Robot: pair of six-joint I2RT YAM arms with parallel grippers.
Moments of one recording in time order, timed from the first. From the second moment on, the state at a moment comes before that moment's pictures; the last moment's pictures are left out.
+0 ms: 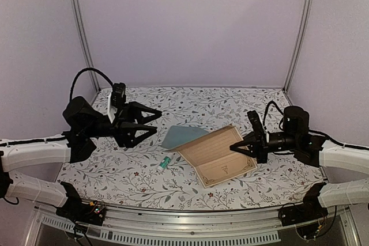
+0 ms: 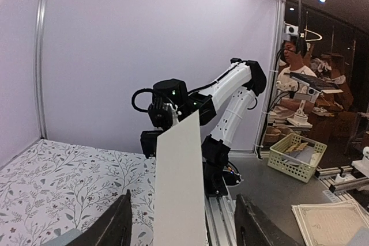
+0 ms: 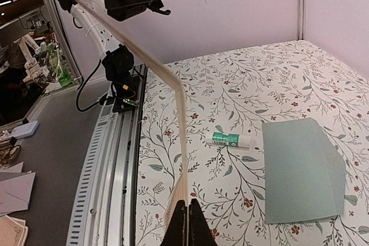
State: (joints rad) left arm -0.74 1.12 0.55 0.87 0.85 -0.30; right arm 0.65 1.03 0.48 0.27 -0.83 -0.03
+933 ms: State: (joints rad) left arm -0.84 1.53 0.89 0.36 0.85 -0.07; right arm 0.67 1.04 0.61 0.17 -0.85 -0.12
